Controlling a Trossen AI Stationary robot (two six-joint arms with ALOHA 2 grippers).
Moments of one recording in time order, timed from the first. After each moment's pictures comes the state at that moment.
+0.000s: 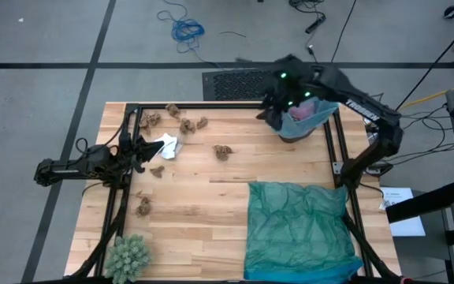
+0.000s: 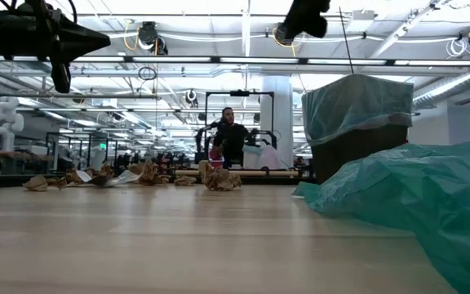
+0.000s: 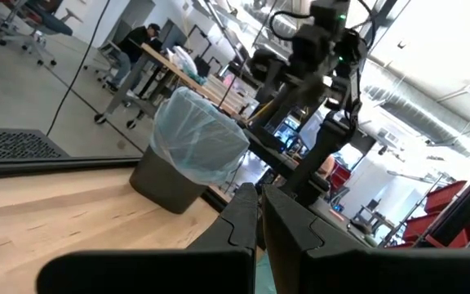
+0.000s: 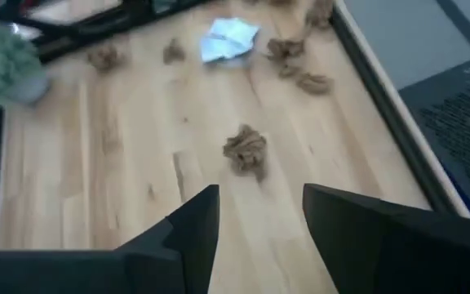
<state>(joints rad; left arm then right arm) -0.01 0.00 0.13 0.07 -0.34 -0.57 -0.48 1.58 1.85 -1.14 -0.26 -0.05</state>
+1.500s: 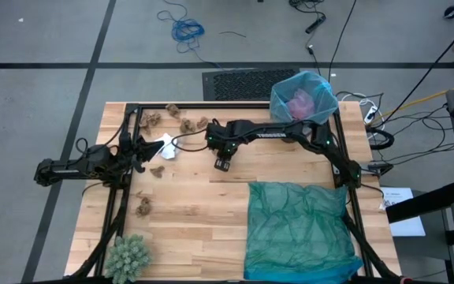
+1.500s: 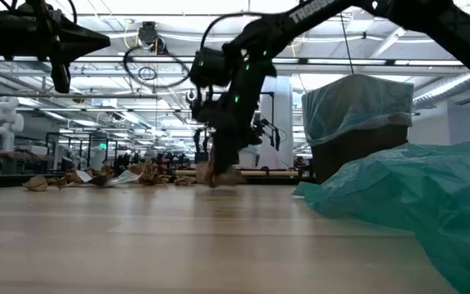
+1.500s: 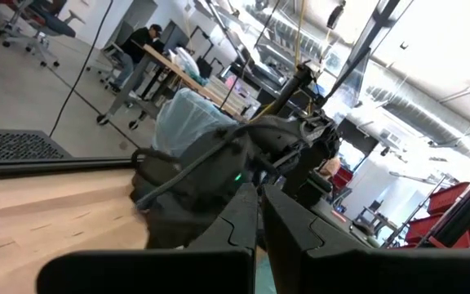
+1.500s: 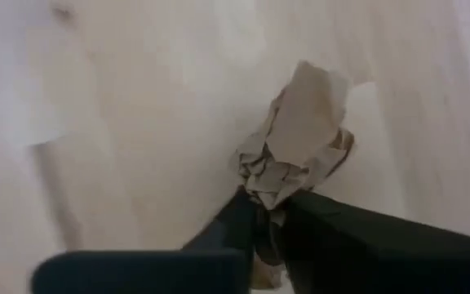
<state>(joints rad) -0.01 0.00 0.13 0.07 -0.35 -0.57 -0.23 2.26 1.85 -0.81 -0.06 0.07</state>
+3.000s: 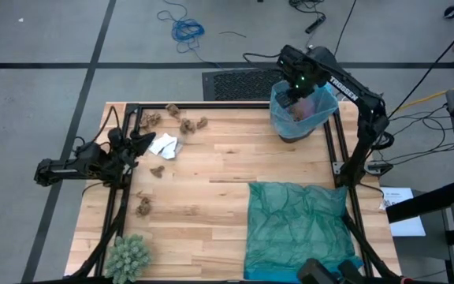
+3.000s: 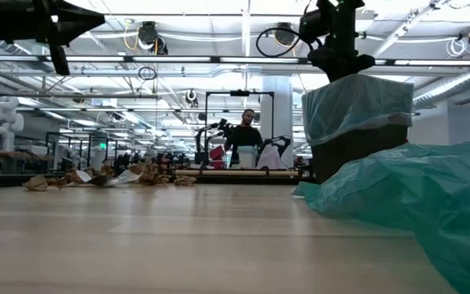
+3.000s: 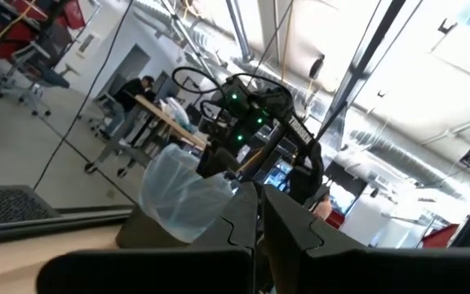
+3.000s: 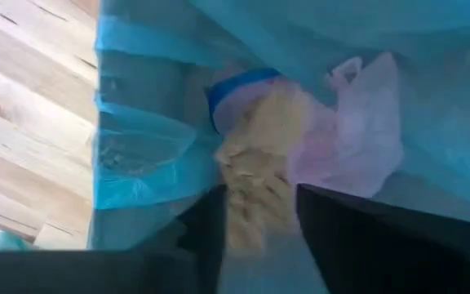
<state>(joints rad) -0.01 0.00 0.16 0.21 -0.40 -0.49 -0.79 1.76 1.91 -1.56 0.10 0.22</state>
